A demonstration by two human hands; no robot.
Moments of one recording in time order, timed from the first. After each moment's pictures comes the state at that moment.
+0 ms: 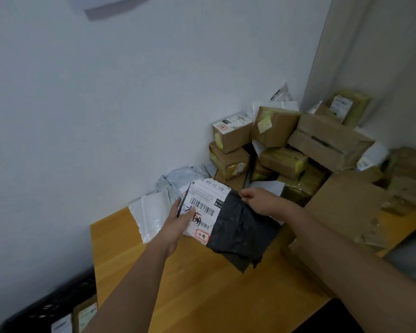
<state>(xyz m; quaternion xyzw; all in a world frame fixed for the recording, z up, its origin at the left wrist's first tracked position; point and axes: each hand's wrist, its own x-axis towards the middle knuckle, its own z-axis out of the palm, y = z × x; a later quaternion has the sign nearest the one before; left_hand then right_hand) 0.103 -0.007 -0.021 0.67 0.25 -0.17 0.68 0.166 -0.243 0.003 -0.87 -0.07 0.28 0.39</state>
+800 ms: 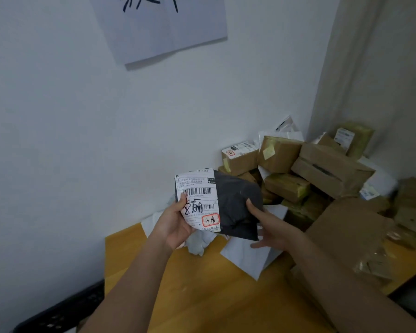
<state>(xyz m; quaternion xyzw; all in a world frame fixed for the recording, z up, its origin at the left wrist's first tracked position) 0.102 -0.016 0.059 0.41 0.19 -0.12 0.88 0.143 -0.261 0.006 -0.60 0.11 0.38 0.70</state>
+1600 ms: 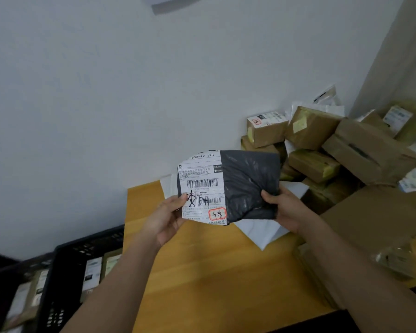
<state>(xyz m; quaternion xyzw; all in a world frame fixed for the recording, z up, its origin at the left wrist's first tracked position) 0.026 0.011 0.017 0.48 0.28 -0.04 0.83 0.137 -0.263 -0.014 -0.53 0.06 0.33 0.78</state>
